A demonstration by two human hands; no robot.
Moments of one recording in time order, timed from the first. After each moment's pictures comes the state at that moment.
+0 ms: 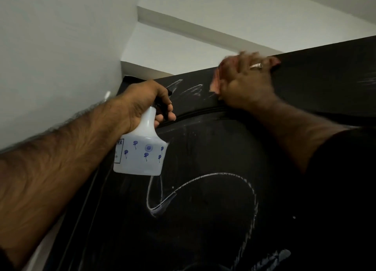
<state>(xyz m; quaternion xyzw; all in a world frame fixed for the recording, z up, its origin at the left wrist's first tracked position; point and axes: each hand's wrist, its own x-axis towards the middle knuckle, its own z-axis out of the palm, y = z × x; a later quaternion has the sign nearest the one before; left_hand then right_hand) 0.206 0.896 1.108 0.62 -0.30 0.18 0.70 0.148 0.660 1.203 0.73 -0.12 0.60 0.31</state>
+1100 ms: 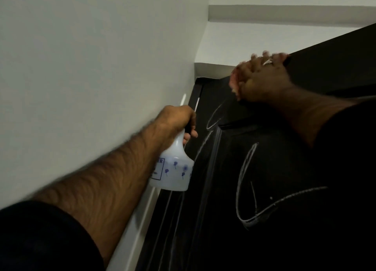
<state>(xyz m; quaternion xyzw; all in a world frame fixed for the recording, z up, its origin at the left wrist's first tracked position) 0.284 0.980 1.060 0.64 -0.14 0.29 0.70 0.284 0.781 1.227 0.76 -0.08 0.53 0.37</state>
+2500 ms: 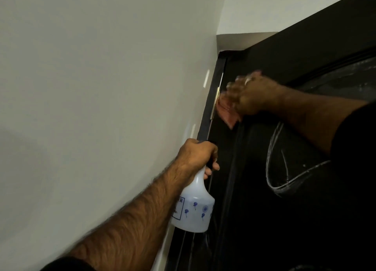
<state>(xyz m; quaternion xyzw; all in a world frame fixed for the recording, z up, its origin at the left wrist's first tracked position) 0.320 0.969 0.939 0.69 -0.10 0.20 0.69 0.343 0.828 1.141 0.79 0.11 0.39 0.47</state>
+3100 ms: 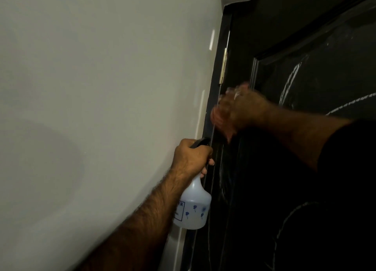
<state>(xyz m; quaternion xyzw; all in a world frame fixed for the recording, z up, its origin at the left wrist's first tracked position) 0.301 0.983 0.841 0.69 -0.06 0.25 0.67 0.351 0.848 1.001 0.81 0.17 0.34 0.44</state>
